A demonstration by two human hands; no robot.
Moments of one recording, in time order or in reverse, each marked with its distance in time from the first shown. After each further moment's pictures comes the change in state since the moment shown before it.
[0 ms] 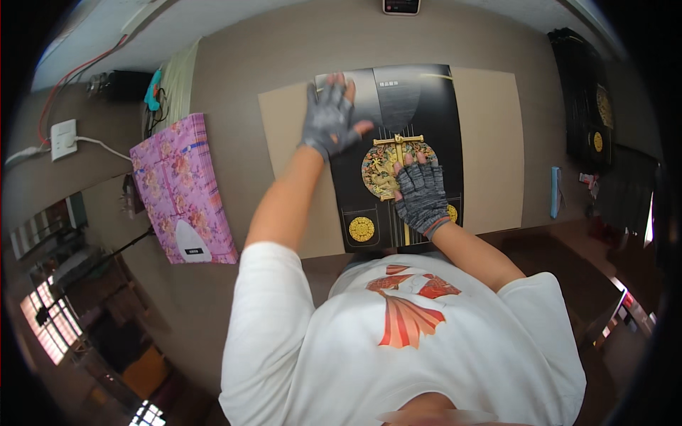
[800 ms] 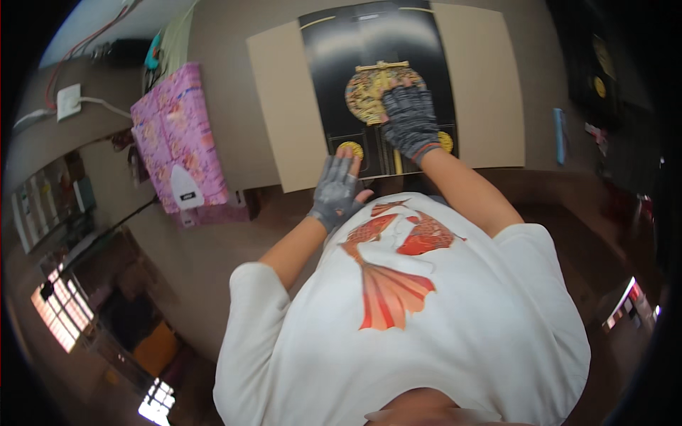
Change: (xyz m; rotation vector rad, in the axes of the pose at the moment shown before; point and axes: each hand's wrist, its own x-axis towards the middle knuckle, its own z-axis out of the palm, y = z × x) left_hand -0.228 0.158 -0.046 -0.429 -0.169 0.019; right_hand 0.001 0.001 0.008 -0.103 0.140 -0.005
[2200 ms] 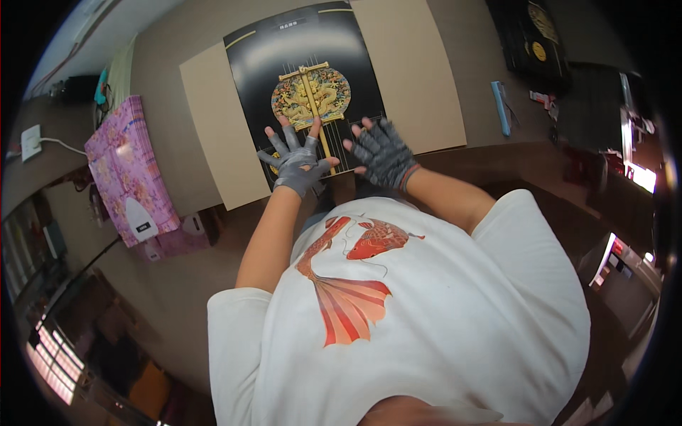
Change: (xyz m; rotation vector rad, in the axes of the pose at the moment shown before) left_hand 0.114 0.045 -0.016 0.099 -0.504 -0.635; right_hand -0.106 0.055 -0.039 0.086 -0.078 -0.301
